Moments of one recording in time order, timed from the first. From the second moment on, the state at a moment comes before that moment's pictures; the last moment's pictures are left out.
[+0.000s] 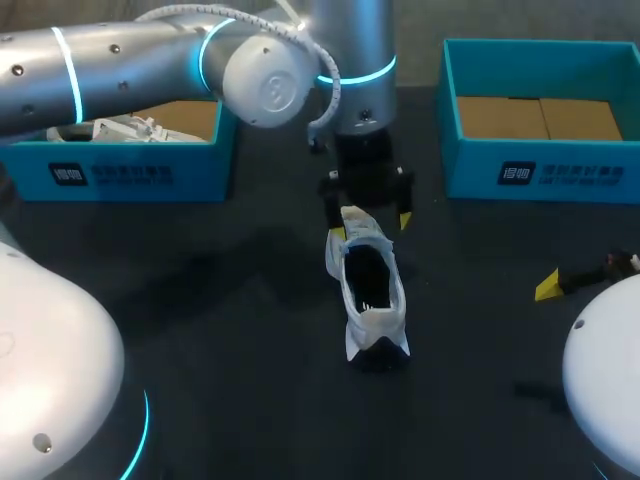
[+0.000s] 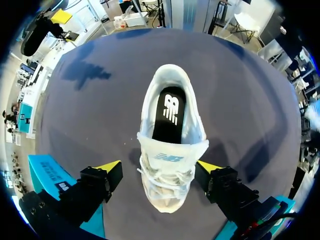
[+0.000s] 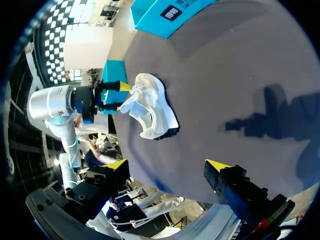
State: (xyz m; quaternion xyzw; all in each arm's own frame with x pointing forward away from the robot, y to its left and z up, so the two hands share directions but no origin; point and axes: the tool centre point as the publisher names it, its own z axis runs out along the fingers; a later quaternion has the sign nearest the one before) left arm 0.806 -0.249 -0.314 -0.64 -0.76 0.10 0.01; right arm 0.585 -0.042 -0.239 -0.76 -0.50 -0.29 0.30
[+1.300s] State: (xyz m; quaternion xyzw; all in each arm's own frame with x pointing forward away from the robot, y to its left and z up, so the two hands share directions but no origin) left arm 0.789 -0.239 -0.308 -0.65 -0.76 0.10 0.03; right arm 0.585 -0.042 -0.239 -0.76 -0.50 -0.29 0.30
